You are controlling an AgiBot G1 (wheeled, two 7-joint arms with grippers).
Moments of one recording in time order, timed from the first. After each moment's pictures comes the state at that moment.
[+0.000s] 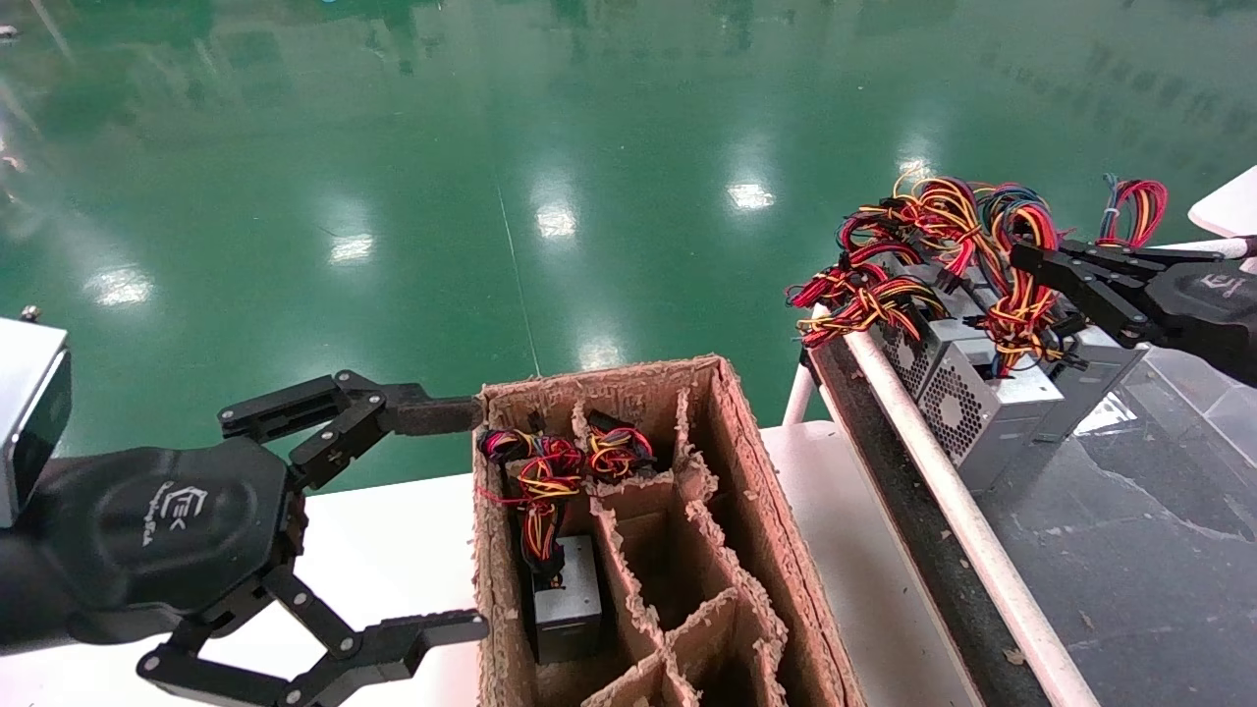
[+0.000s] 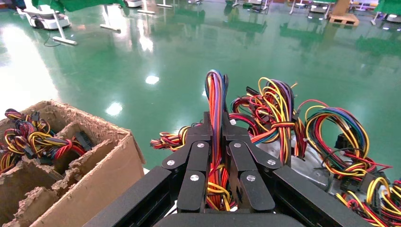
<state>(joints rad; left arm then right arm) -1.09 0.59 0.33 -1.27 0.70 1.48 -0.16 1.42 -0.67 -0.28 0.46 -1.06 -1.31 -0.01</state>
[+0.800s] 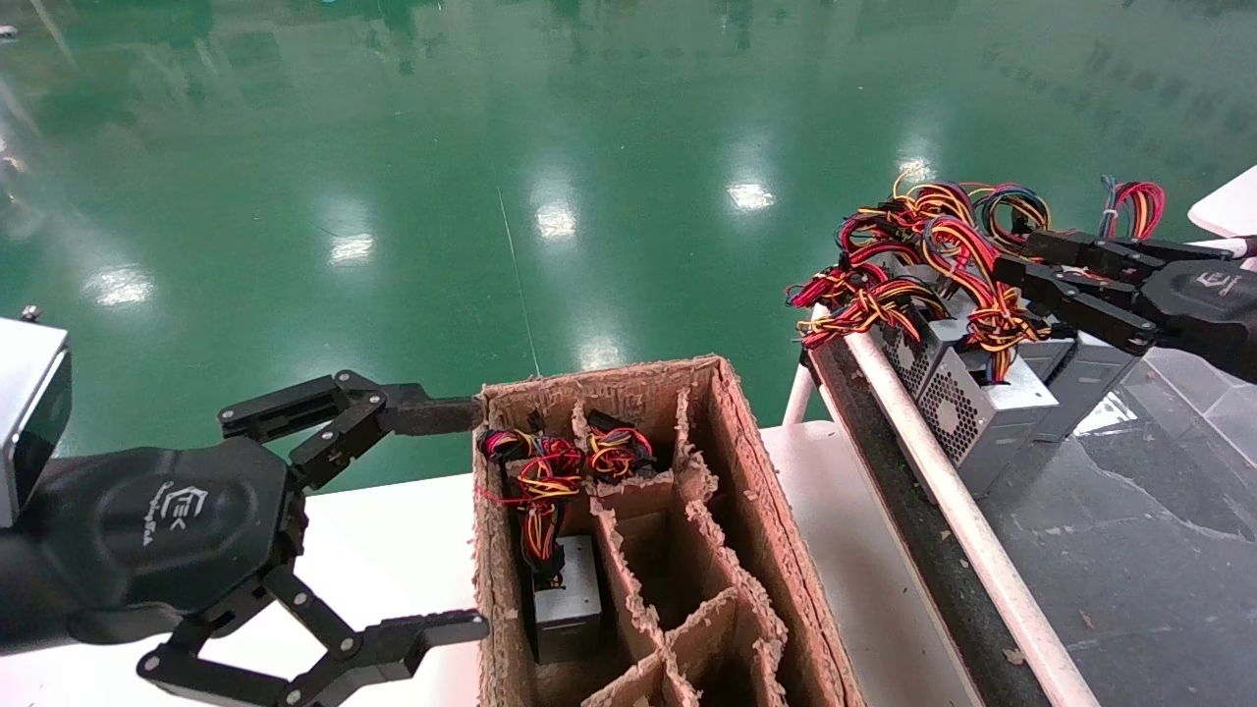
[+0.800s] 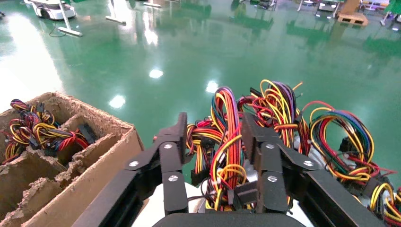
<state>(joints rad) -1.09 0.59 0.33 -1.27 0.70 1.48 -0.16 1.50 -0.69 -0.30 0.36 -1.09 -1.36 -0.08</state>
